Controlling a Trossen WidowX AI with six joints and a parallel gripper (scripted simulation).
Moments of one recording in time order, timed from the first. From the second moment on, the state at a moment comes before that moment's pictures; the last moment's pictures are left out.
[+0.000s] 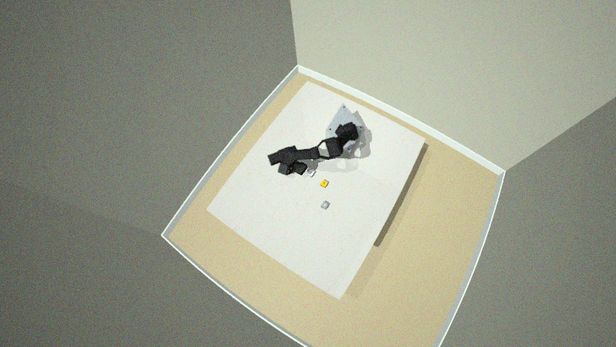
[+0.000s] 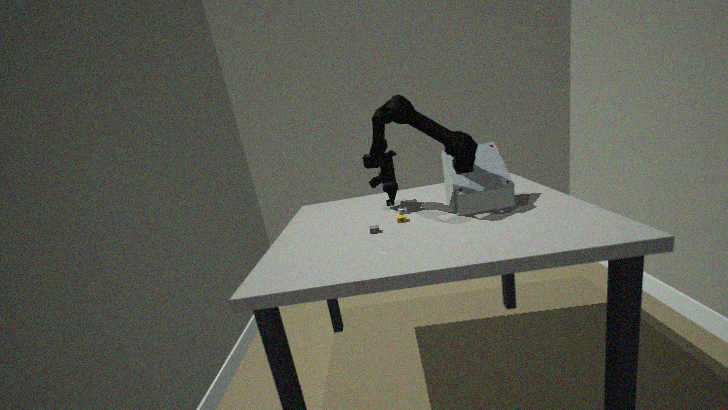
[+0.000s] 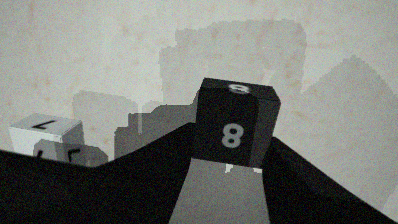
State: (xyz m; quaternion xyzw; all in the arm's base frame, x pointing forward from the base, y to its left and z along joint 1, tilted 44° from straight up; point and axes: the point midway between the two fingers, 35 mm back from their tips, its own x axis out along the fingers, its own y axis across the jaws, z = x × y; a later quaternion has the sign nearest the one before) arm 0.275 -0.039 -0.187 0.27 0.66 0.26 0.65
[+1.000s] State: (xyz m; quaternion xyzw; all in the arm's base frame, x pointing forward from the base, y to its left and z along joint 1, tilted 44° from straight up) arm 0.275 -0.030 -0.197 0.26 0.66 0.26 0.65
